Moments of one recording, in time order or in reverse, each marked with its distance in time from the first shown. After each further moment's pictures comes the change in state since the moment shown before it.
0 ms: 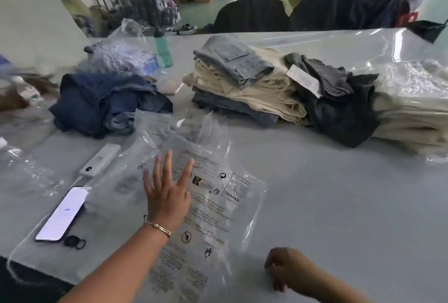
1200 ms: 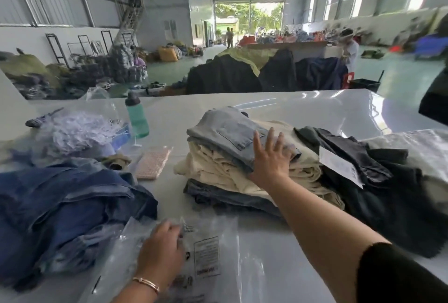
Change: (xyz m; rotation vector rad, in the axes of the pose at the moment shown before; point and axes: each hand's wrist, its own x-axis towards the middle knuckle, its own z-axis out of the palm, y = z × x) left_hand 0.262 -0.111 0.144 -0.265 -0.348 -0.011; right_hand 0.337 -0.220 -0.330 -0.653 1.024 0.203
